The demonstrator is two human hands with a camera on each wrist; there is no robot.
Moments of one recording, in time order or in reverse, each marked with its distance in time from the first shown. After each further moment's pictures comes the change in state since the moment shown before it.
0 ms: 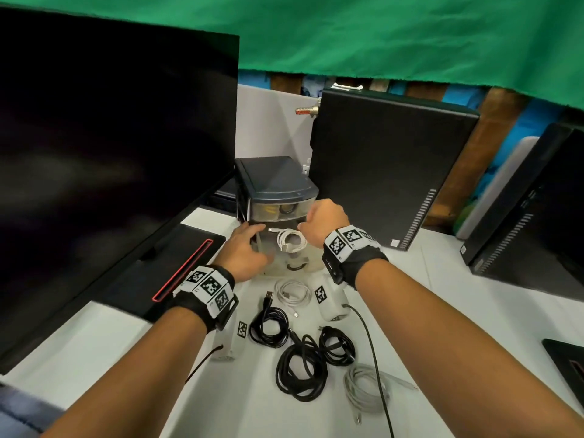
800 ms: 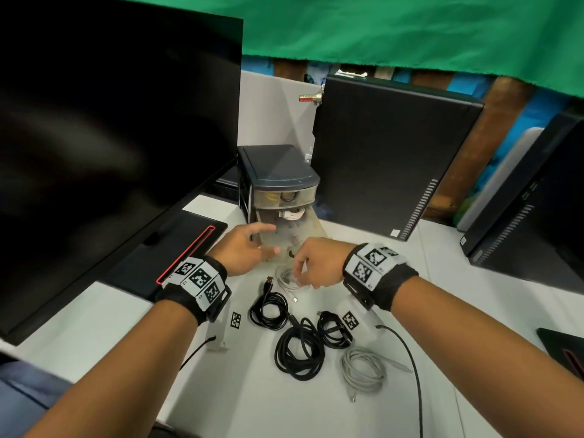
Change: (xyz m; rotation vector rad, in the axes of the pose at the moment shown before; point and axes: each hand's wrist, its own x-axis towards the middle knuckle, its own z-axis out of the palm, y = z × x) left_hand -0.026 0.002 -0.006 -0.089 -0.112 0.040; right_hand -0.061 0.021 -0.004 -0.322 -0.646 -0.334
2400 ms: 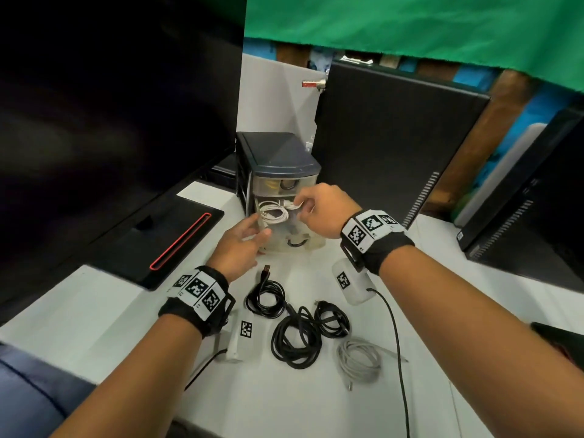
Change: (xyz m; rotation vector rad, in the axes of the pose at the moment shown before) left_hand -0.022 -0.001 0.023 -0.441 0.154 -0.142; right_hand 0.024 0.007 -0.032 0.082 0.487 0.004
